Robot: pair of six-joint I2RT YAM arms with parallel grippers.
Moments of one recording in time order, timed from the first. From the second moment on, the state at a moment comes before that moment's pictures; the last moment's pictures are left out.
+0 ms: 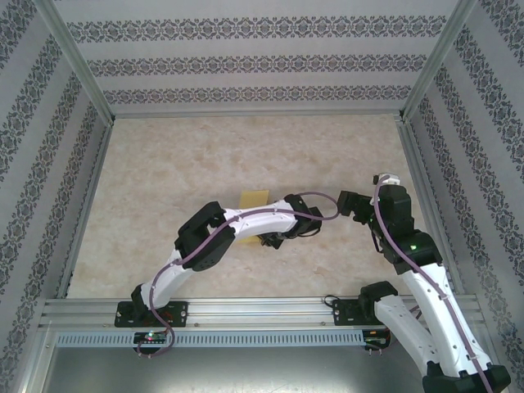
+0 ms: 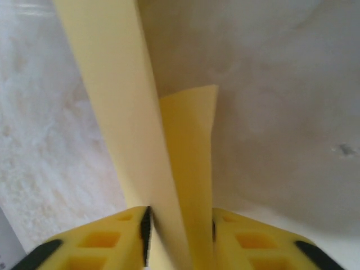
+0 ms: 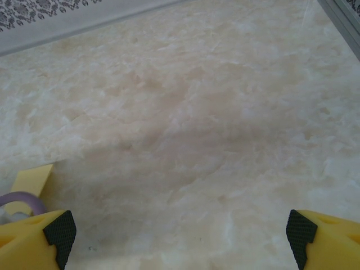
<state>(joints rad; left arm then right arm) -1.04 2.29 1.83 -1.41 -0.48 -0.63 0.22 0.67 0.76 -0.72 0.13 0.39</state>
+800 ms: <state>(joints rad) -0.58 1.46 0.95 -0.58 0.06 -0.56 0.43 1.28 0.76 -0.36 -0.26 0.53</state>
